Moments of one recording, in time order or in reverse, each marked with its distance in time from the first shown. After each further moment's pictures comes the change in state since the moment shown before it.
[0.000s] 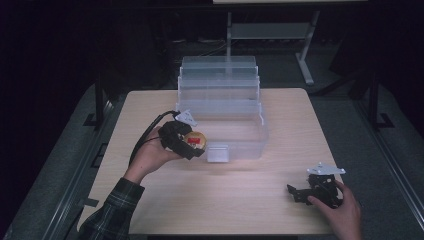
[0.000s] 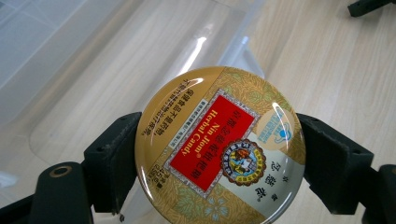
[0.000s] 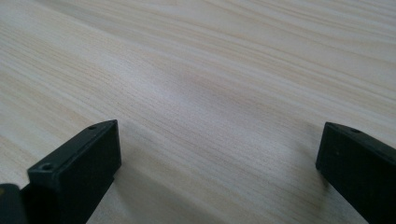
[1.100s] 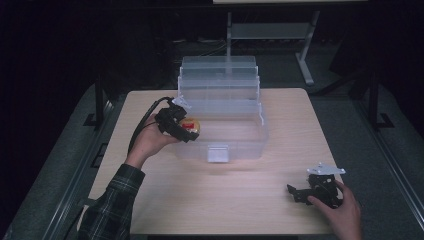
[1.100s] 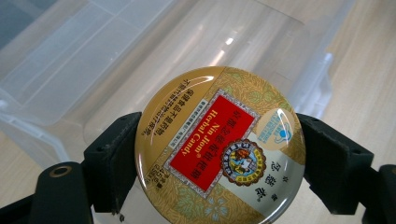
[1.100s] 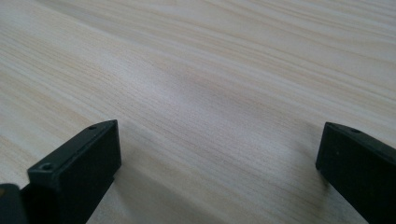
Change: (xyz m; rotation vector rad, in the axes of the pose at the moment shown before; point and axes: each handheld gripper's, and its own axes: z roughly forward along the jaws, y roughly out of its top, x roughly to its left) left arm 0.045 0.007 0.003 0.010 0.079 -0.080; right arm 0.000 0.000 0.000 0.001 0.000 -0.001
